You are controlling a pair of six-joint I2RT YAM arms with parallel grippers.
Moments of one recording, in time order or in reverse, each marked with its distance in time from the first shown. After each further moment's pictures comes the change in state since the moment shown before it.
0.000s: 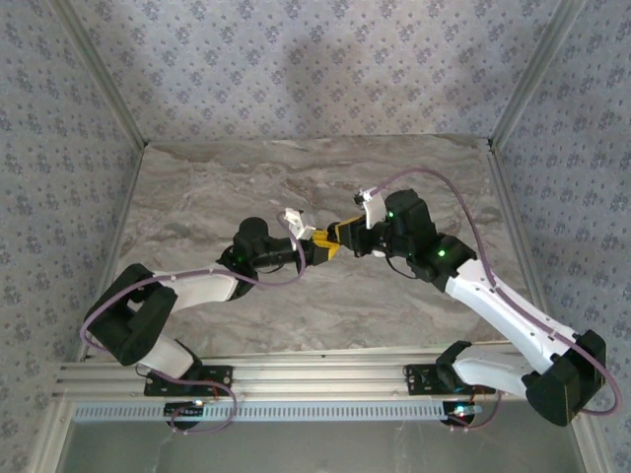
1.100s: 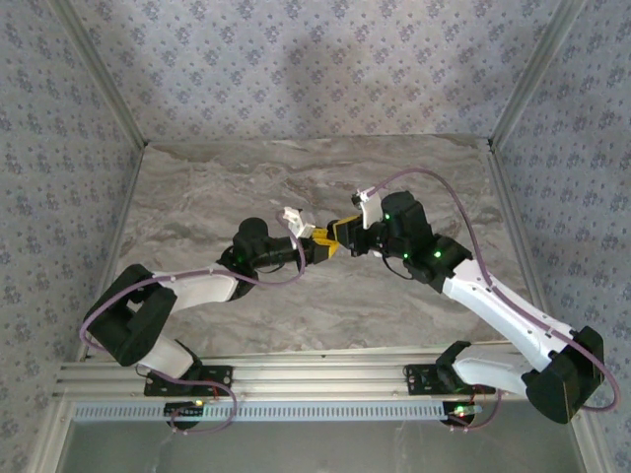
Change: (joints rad) left arm -0.002 -0.006 0.000 0.013 -0.036 -0.024; right arm 0.022 0.010 -0.013 0.039 0.057 0.000
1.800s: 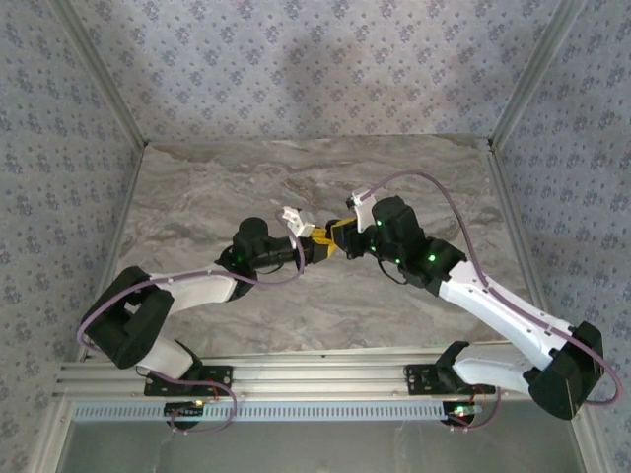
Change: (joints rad) left arm 0.000 -0.017 0.000 -0.046 -0.033 0.001; right arm 0.072 0.010 0.002 -0.011 0.143 0.001
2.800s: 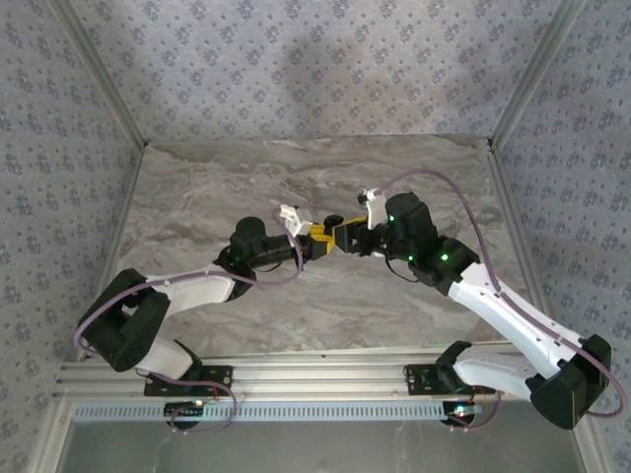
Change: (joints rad) left arm 0.000 -0.019 0.000 0.017 -0.019 0.015; right arm -0.080 -0.055 0.019 -0.054 -0.159 0.110
